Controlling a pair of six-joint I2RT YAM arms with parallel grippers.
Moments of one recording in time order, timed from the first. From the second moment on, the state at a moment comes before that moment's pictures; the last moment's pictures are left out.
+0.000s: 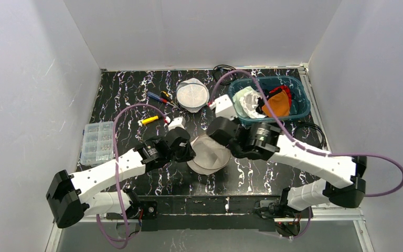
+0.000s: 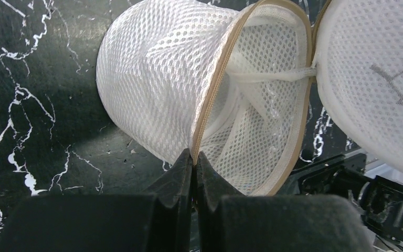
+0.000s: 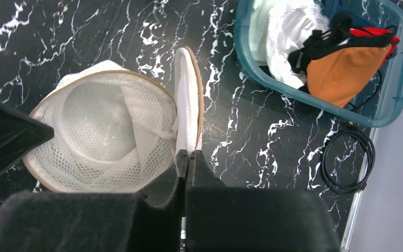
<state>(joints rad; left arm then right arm) -0.94 1.12 0.83 -0.52 -0.22 -0.93 1.22 1.32 1.47 -1.06 0.76 0.44</state>
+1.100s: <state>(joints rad) -0.94 0.96 0.64 -0.61 -0.28 -0.89 1.36 1.52 1.39 -0.83 0.74 0.47</state>
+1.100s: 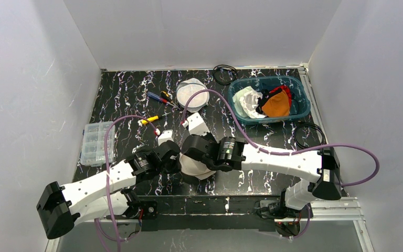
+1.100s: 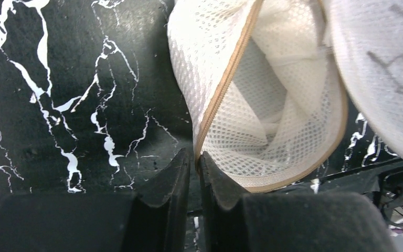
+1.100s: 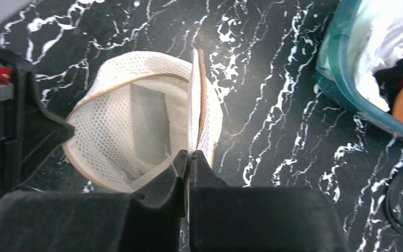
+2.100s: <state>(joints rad) -0.94 0.85 0.60 -0.66 -0.30 -0.92 1.27 1.25 1.09 -0.60 0.50 0.51</state>
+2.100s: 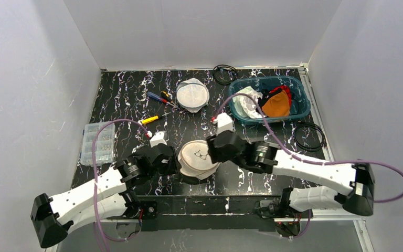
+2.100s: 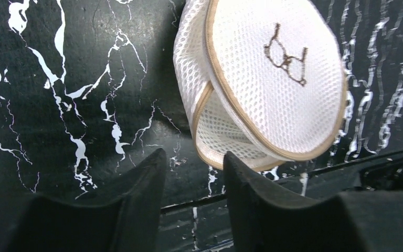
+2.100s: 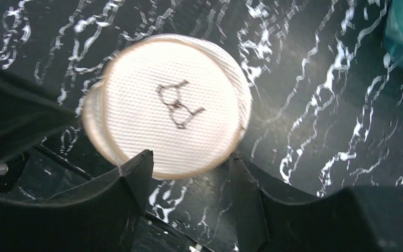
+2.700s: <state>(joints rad) -0.94 0.73 0.51 -0.58 -0.24 -1.18 1.13 1.34 0.85 -0.19 0.13 0.39</state>
